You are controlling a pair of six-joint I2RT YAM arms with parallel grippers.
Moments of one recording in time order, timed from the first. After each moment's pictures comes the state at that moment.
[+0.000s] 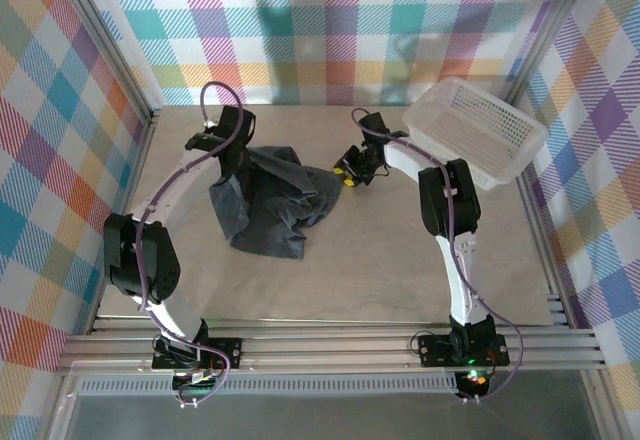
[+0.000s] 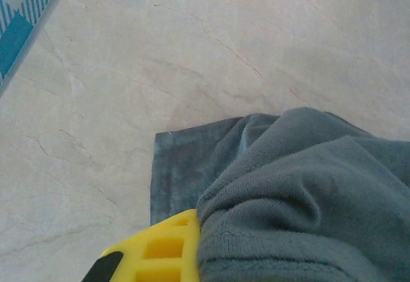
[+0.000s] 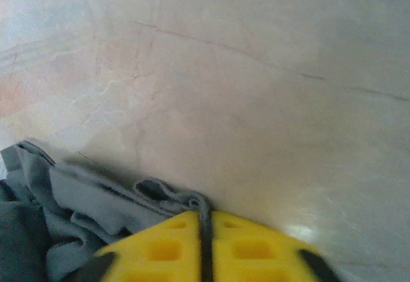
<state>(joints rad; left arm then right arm) -0.25 1.66 1.47 -0.78 -0.45 -0.49 0.38 2.36 1.84 -0.60 -0.48 1.03</state>
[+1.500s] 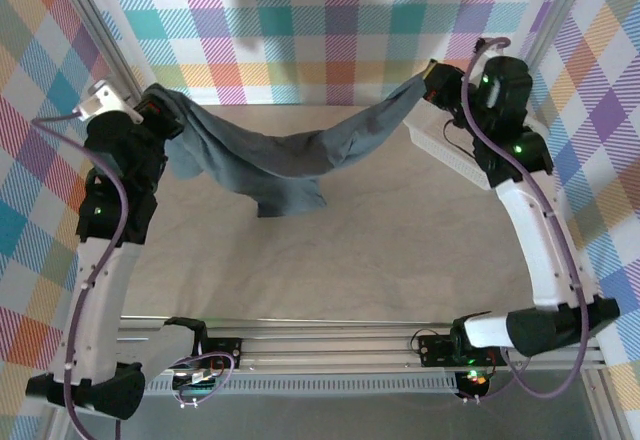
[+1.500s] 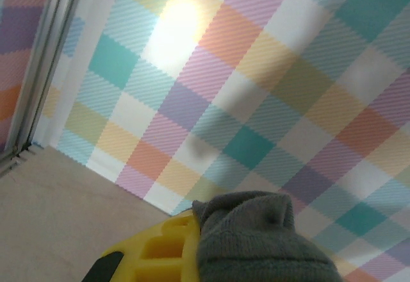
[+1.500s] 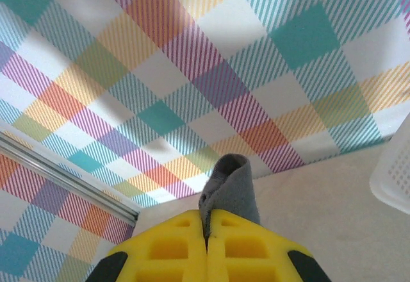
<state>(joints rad) -0.13 1.02 1.41 -0.40 -0.27 -0.58 0.24 1.32 1.65 -0.47 -0.08 0.63</state>
